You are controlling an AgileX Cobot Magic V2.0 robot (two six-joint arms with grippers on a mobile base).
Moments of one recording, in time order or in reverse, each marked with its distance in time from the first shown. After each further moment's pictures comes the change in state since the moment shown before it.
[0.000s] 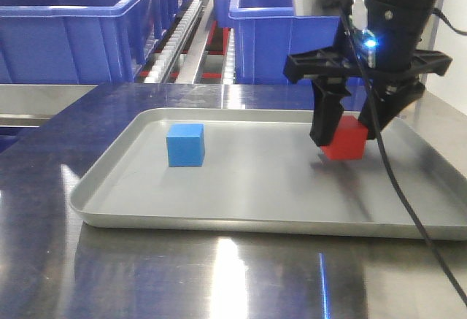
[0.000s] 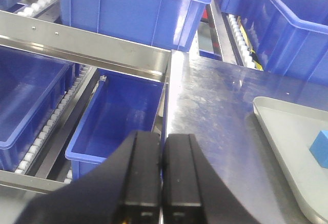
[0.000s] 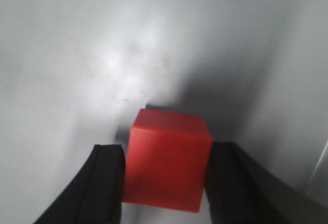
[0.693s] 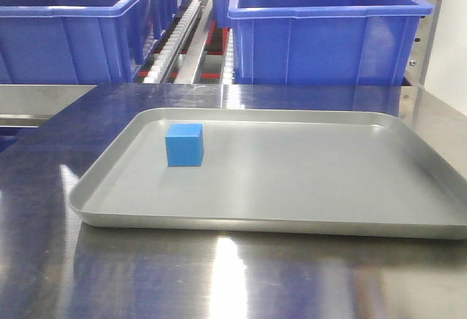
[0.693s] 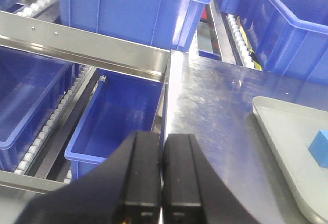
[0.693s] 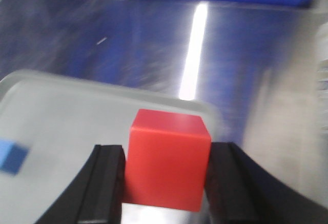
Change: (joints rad) left arm 0.000 0.000 0.000 0.000 0.000 0.000; right arm -0.210 -0.654 0.352 -0.002 -0.353 0.000
